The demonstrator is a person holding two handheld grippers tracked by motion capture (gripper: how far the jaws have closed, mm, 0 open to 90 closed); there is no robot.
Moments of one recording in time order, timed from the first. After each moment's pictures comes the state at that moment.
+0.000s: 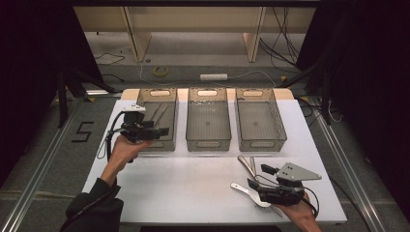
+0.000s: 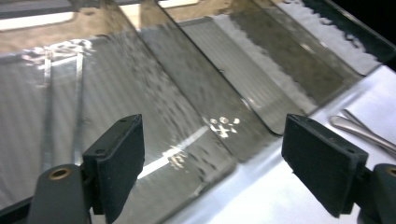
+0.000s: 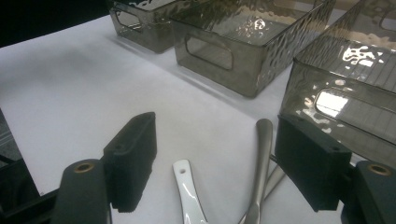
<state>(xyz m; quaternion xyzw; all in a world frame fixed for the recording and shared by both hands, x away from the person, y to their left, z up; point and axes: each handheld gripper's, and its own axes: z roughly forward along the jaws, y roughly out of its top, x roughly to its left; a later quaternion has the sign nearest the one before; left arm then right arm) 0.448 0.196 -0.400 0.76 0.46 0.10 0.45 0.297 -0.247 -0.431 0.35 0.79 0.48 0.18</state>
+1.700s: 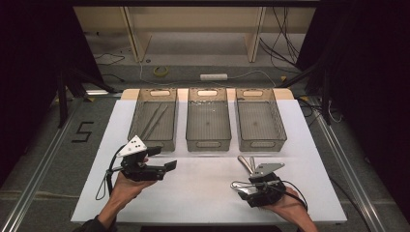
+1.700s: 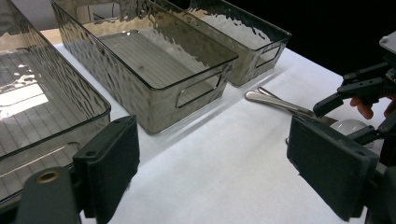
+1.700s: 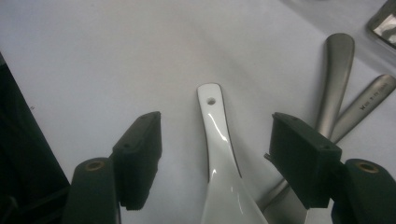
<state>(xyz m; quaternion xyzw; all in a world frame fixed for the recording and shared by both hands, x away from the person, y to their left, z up) 0.345 0.175 -0.411 0.76 0.37 0.12 0.53 0.320 -0.213 -0.454 0.33 0.89 0.31 0.08</state>
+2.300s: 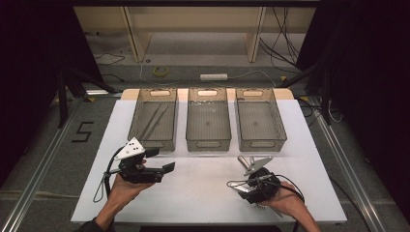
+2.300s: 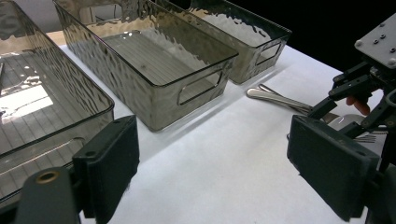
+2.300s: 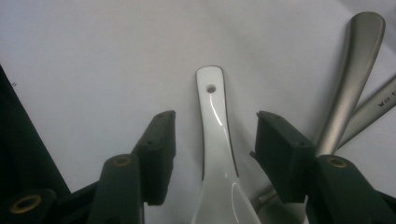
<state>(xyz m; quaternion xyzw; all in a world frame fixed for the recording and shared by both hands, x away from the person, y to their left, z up) 0.340 0.180 -0.411 0.76 0.37 0.13 0.53 0.335 -0.202 -0.455 0.31 0.92 0.24 0.05</state>
